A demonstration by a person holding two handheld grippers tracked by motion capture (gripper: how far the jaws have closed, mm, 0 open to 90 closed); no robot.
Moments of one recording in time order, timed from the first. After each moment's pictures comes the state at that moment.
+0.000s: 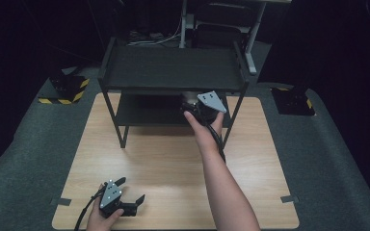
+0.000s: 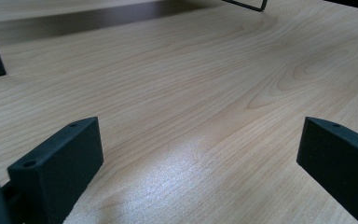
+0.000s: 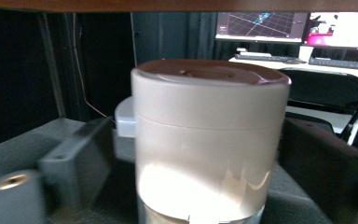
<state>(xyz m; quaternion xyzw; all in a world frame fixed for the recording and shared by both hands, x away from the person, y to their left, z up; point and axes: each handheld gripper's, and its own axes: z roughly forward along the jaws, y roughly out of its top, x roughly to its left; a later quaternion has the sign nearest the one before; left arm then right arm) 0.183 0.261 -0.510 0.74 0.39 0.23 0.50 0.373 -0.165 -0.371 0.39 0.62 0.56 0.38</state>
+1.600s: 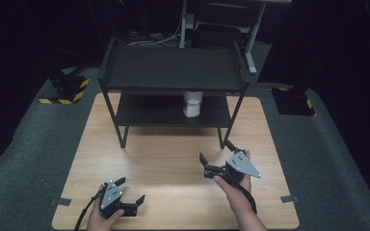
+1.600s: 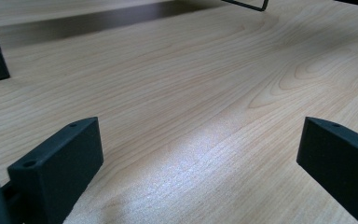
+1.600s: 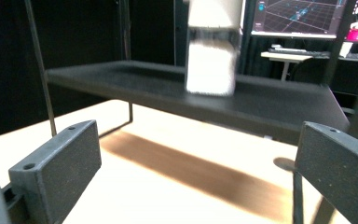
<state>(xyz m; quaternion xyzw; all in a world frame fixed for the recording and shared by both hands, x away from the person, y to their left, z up) 0.180 0.259 -0.511 0.74 0.39 0.24 0.50 0.241 -0.280 -0.451 0.33 0.65 0.60 0.34</state>
